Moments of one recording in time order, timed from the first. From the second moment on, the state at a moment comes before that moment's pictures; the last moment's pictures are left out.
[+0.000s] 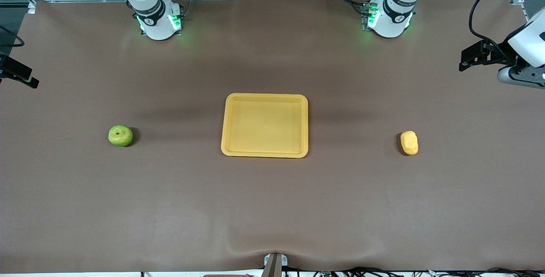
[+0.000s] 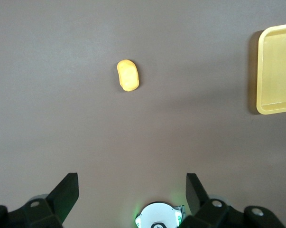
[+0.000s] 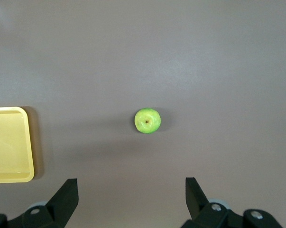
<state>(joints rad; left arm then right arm) -0.05 0.01 -0.02 -1.52 0.03 1.44 0.13 -0.03 0.01 -0.11 -1.51 0.03 1.52 -0.07</state>
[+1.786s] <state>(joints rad) -0.05 0.18 -0.02 -1.86 0.03 1.94 0.12 -0.03 0.02 -0.11 -1.51 0.04 1.53 -0.07</state>
